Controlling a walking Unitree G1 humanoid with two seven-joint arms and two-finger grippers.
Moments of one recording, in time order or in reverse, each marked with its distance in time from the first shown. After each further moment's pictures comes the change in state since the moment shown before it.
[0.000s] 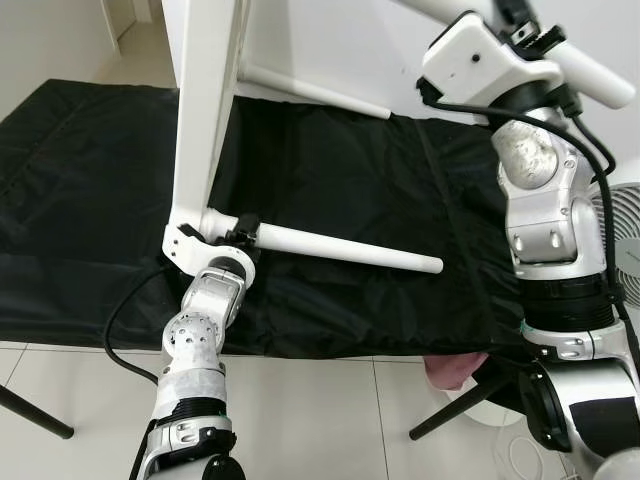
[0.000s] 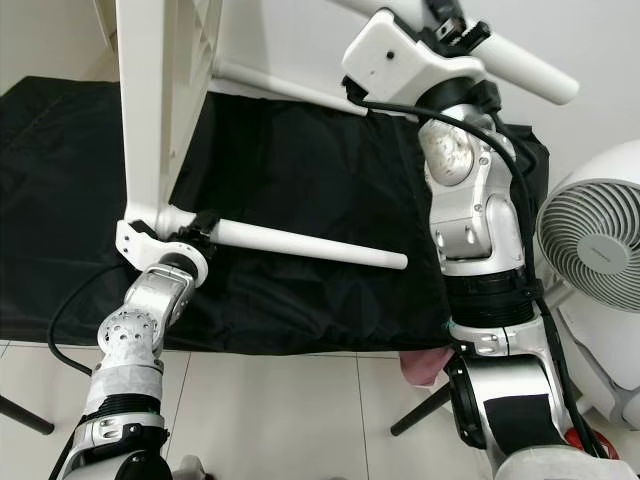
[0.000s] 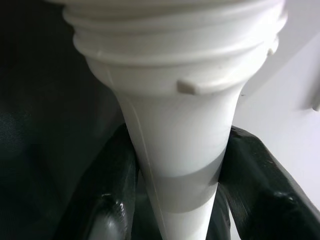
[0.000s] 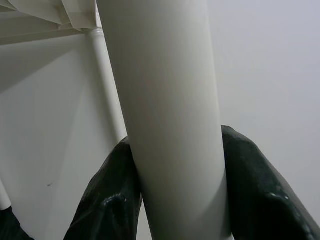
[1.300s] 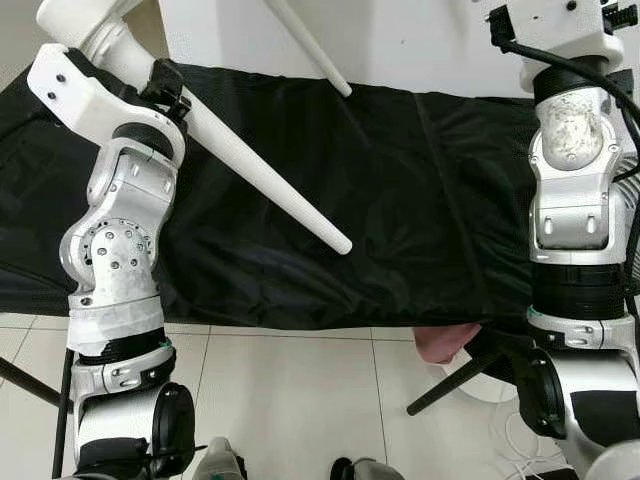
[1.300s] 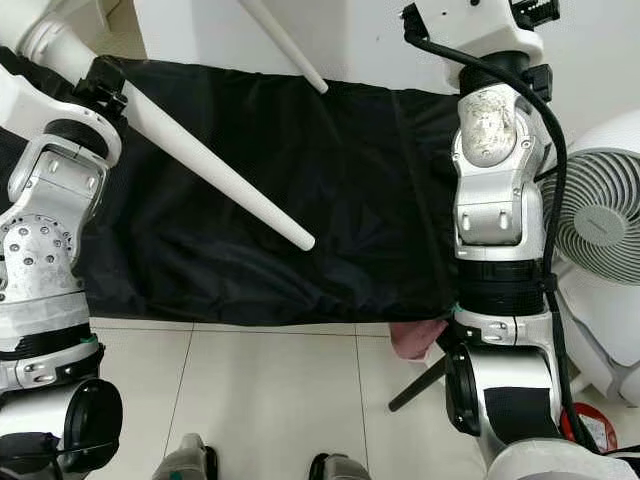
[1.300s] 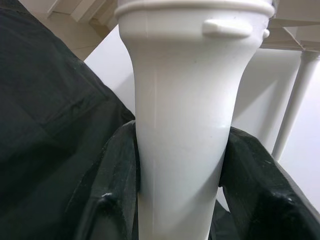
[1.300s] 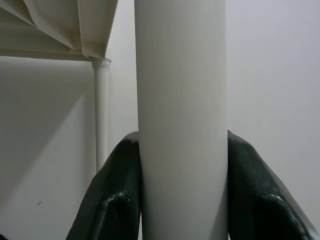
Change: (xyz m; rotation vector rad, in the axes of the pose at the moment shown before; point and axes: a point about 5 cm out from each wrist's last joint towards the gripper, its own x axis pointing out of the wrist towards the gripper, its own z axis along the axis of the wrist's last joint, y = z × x) left arm -0.027 -0.137 0.087 0.445 -0.328 -0.301; right arm 0.002 -0.028 -0.015 0.206 0.029 -0.237
